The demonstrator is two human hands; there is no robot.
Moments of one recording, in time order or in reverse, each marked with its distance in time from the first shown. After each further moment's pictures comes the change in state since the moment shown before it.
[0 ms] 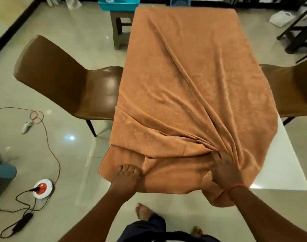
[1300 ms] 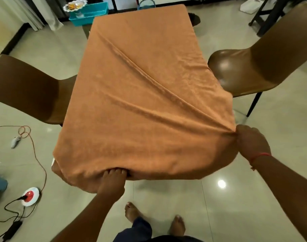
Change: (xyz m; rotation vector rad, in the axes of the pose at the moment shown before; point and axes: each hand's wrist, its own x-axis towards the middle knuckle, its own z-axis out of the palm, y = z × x) left_hand -0.004 0.238 0.010 0.157 -0.177 -0.171; right_hand -0.069 0.302 -0.097 -0.008 0.126 0.223
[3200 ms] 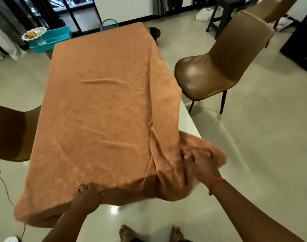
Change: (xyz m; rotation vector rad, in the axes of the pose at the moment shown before) left_hand 0.069 -0.036 0.000 -0.233 -0.225 -0.328; right_hand -0.063 -0.054 0.020 0.534 0.101 0.097
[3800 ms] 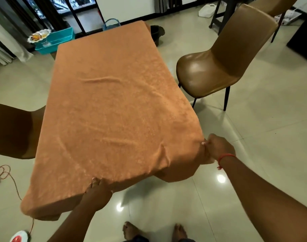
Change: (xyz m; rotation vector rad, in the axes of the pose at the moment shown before) left_hand -0.037 0.036 -0.005 -0.017 -0.042 0.102; right_hand 0.062 0.072 -0.022 -0.269 -0.254 0.346
